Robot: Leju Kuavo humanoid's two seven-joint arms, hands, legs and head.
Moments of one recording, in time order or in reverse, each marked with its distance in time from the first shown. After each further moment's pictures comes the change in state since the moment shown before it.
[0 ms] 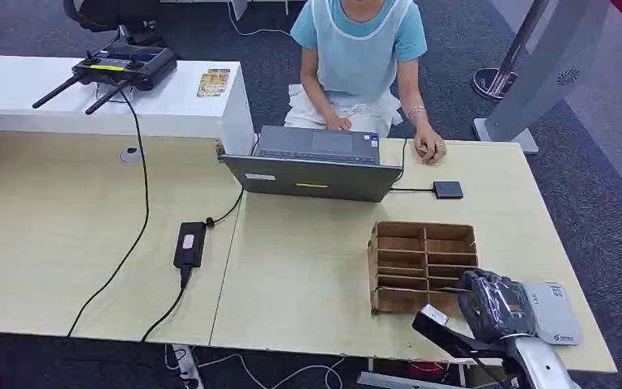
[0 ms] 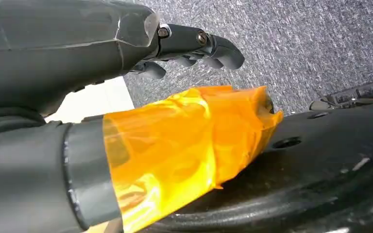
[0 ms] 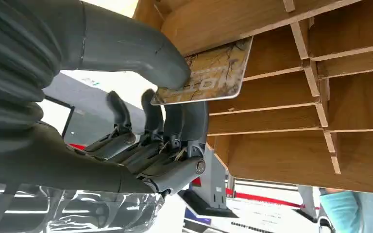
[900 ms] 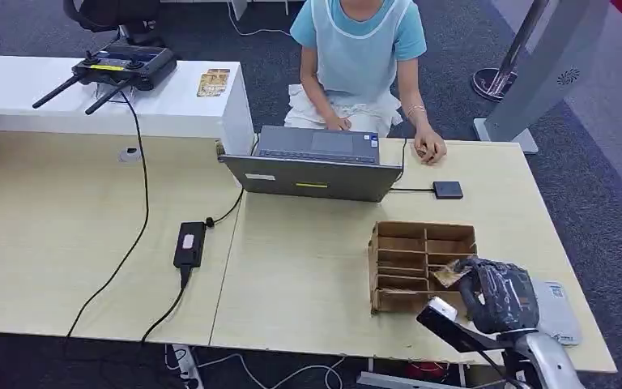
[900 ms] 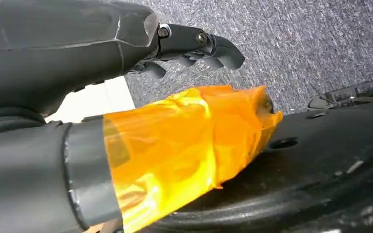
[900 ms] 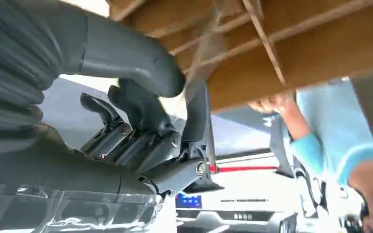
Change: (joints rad) left arm 0.000 -0.002 -0.007 0.000 0.035 -0.001 0.000; right arm -0.006 0.038 -0.044 -0.055 -0.120 -0.134 -0.141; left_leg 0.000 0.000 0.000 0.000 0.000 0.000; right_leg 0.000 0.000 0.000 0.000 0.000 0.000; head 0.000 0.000
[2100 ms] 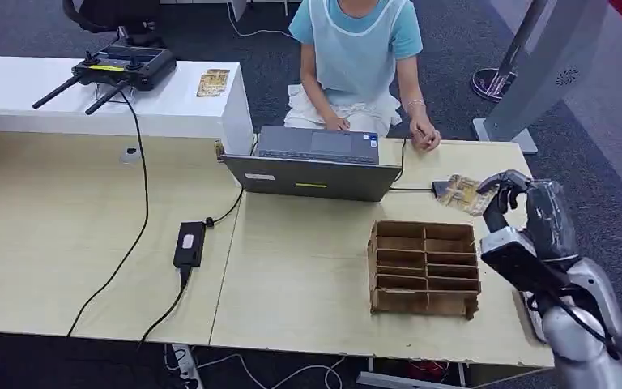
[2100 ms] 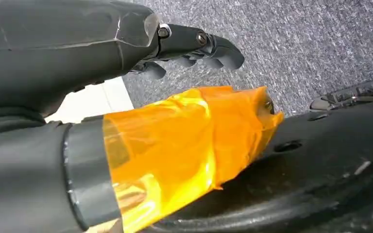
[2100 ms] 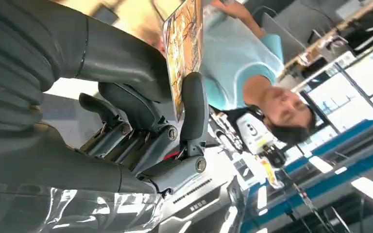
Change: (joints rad) left arm -0.003 0.014 -0.034 0.000 -0.010 -0.016 0.000; right arm -0.319 0.032 -0.130 -0.093 -0.477 0.232 -0.209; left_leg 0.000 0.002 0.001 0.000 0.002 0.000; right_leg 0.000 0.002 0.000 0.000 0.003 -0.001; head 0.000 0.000
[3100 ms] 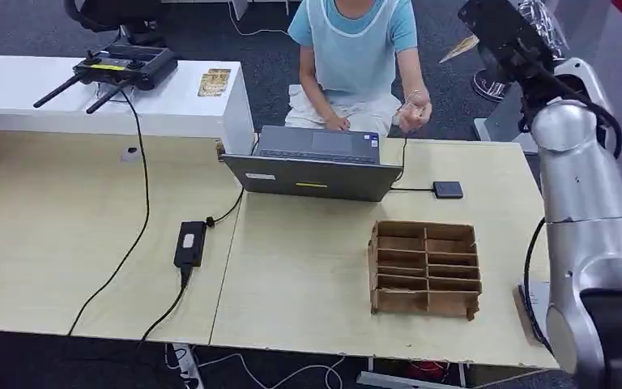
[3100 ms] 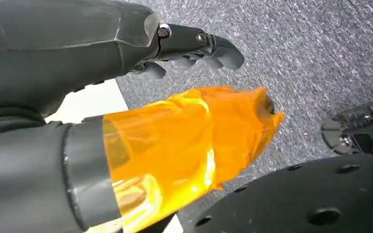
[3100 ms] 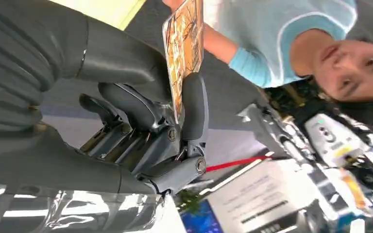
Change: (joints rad) left arm -0.013 0.051 0.000 -0.002 -0.147 -0.024 0.000; right arm -0.876 0.105 0.177 0.766 0.085 0.140 0.418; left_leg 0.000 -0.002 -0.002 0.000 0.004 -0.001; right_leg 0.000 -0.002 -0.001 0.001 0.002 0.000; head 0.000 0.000
